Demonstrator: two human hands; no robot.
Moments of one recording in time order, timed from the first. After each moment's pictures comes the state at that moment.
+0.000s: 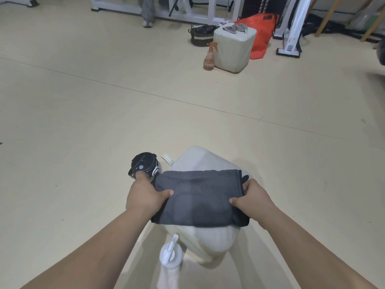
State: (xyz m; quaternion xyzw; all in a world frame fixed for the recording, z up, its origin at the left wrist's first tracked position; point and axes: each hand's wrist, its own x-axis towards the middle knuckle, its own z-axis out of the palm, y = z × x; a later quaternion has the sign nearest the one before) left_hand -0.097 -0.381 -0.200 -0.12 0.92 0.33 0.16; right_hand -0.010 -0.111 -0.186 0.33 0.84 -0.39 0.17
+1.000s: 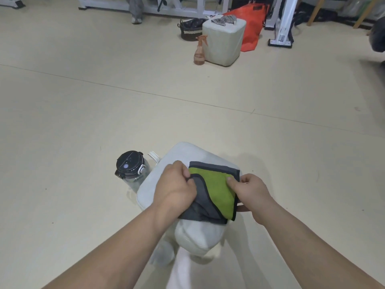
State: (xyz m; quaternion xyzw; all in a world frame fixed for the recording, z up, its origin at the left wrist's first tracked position) left_hand -0.068 -0.282 -0.169 0.03 0.92 0.36 0.14; right_hand -0.002 -0.093 -0.187 0.42 0.72 -0.54 0.10
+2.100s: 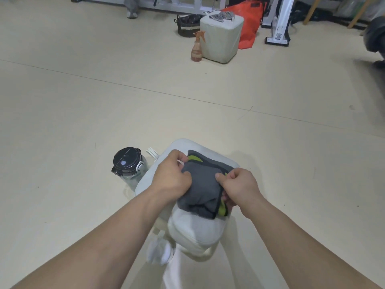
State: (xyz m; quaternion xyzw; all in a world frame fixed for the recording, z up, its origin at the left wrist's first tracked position) left_hand -0.093 -0.292 -0.190 0.04 0.88 0.44 0.17; right_hand -0.017 -0.114 -0.196 0.39 0.75 -0.53 0.07
